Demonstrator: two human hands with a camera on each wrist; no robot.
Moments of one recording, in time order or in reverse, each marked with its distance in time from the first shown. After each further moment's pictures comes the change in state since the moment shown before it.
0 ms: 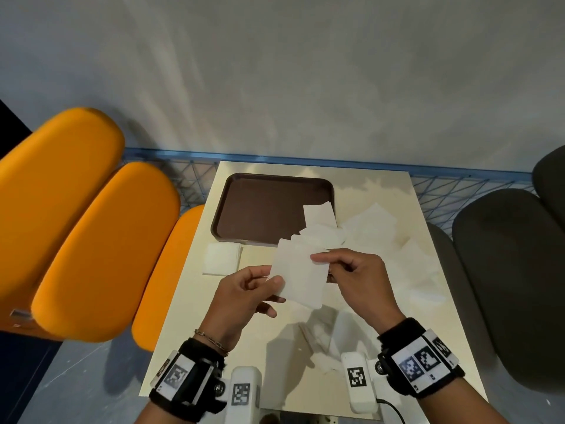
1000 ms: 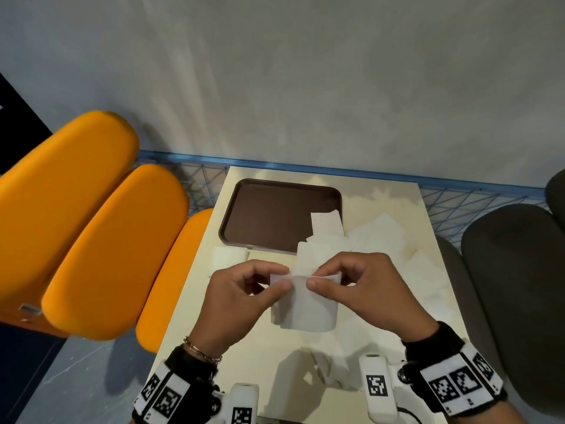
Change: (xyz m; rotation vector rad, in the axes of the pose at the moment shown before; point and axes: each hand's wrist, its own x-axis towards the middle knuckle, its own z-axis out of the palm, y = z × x) left_hand -0.023 0.025 -0.010 0.351 0.052 0.494; right_hand -0.008 -0.056 -0.011 -0.248 -0.288 -0.172
